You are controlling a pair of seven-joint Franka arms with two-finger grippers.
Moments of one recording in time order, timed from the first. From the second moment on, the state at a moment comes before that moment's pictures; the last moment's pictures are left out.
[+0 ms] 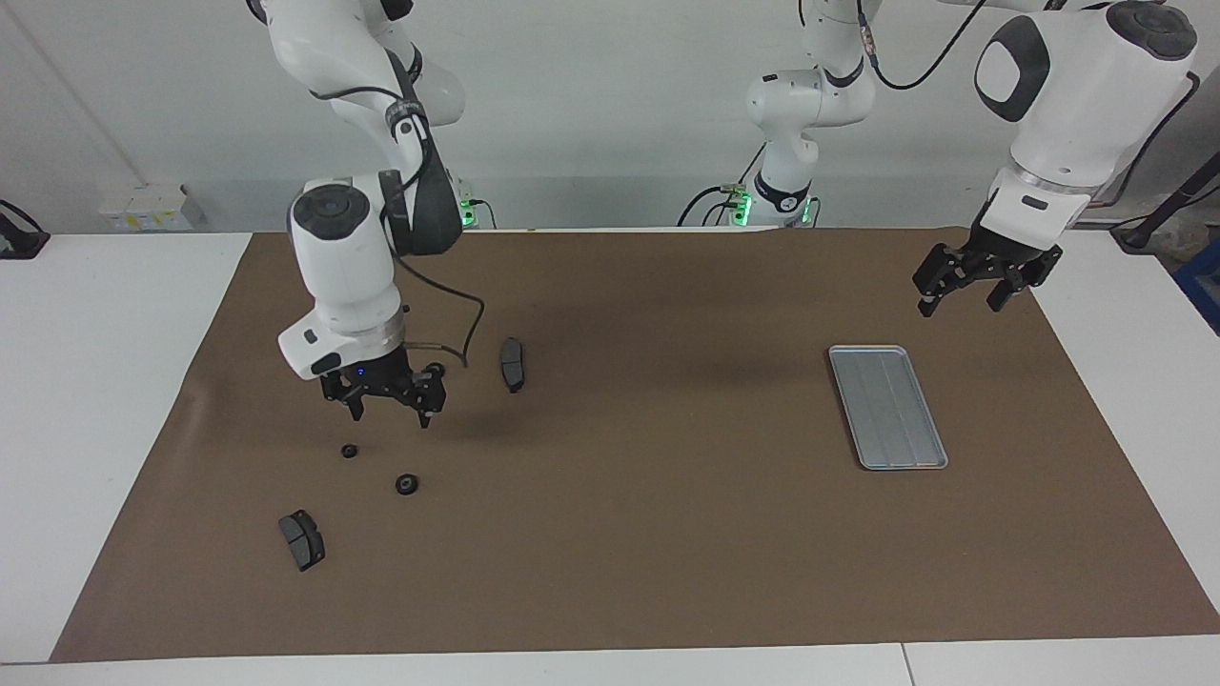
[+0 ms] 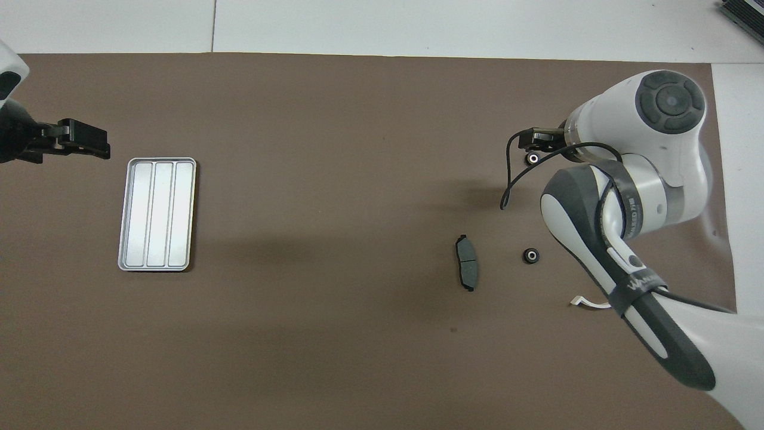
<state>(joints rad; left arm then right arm) -0.01 0.09 -0.05 -1.54 0.01 1.72 -0.06 -0.03 0.22 0.23 -1.72 -0.18 2.05 0.37</state>
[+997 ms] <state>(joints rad) -0.01 0.09 -0.05 -1.54 0.01 1.72 -0.06 -0.03 0.00 0.25 -1.59 -0.08 1.64 0.30</state>
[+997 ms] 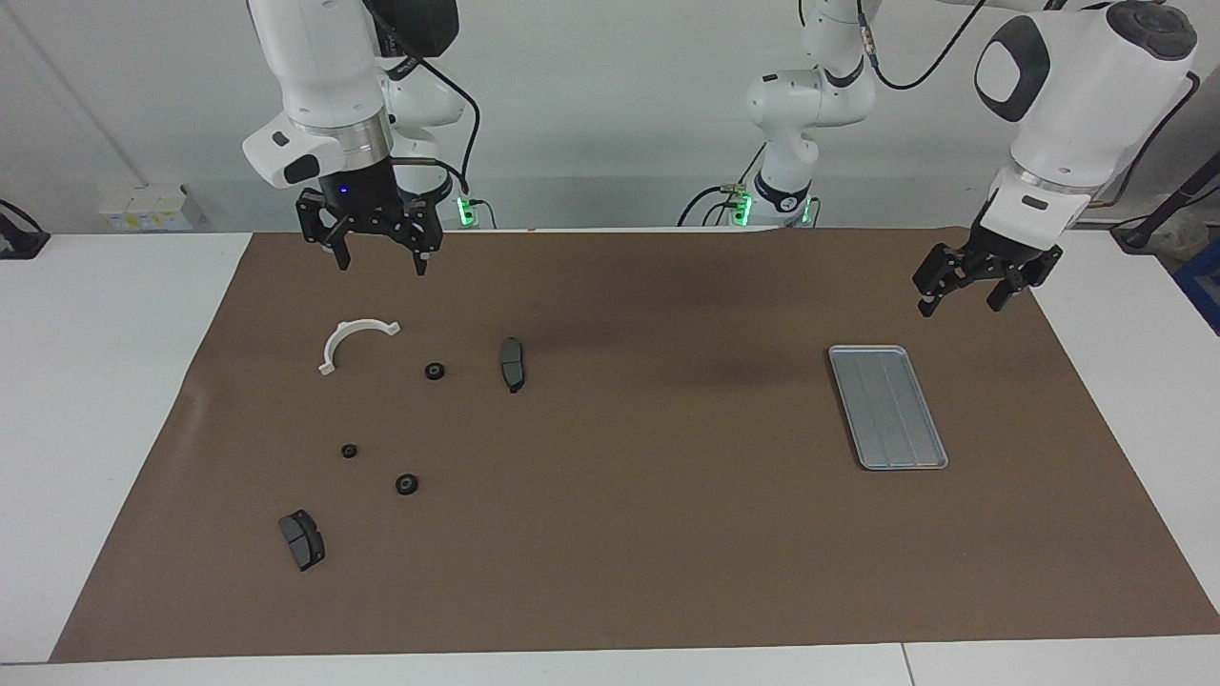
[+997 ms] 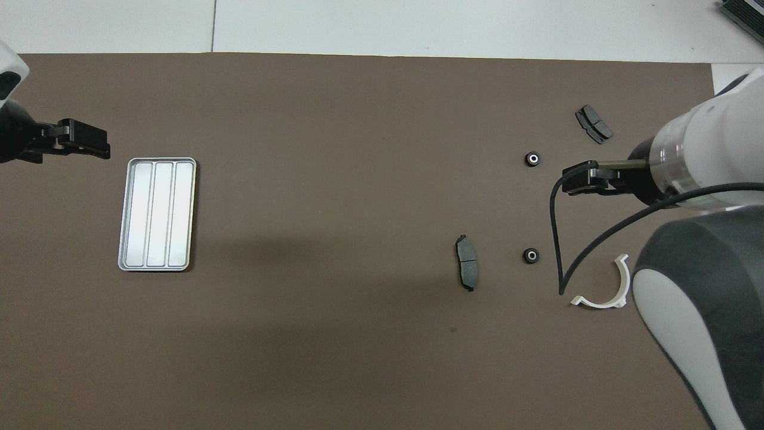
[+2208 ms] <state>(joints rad) -0.01 0.09 -0.05 -1.54 0.01 1.72 -0.06 0.04 -0.01 0.12 -1.57 -0.03 1.56 0.29</state>
